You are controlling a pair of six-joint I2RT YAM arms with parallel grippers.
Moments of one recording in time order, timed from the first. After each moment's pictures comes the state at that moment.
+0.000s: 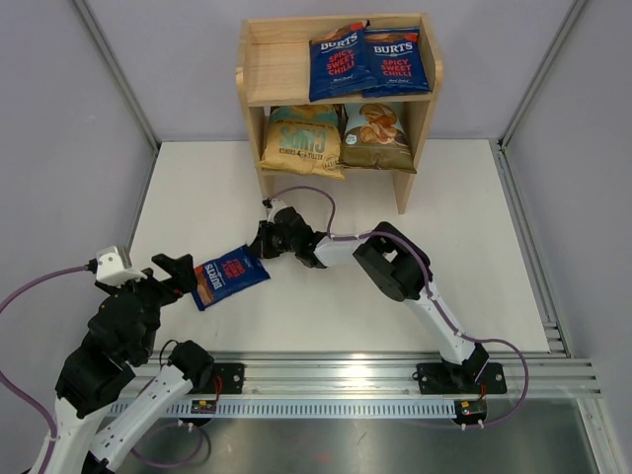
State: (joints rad) left arm -0.60 0.22 0.87 -0.88 -0.69 -0.49; right arm 0.89 2.43 1.60 0.40 -0.26 0.67
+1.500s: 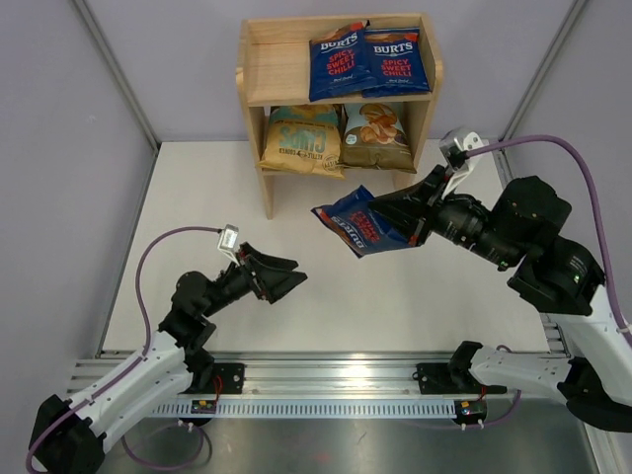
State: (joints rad) left arm -0.61 0.60 0.26 0.43 0.41 -0.87; right arm 0.89 1.01 1.60 -0.58 -0.05 0.23
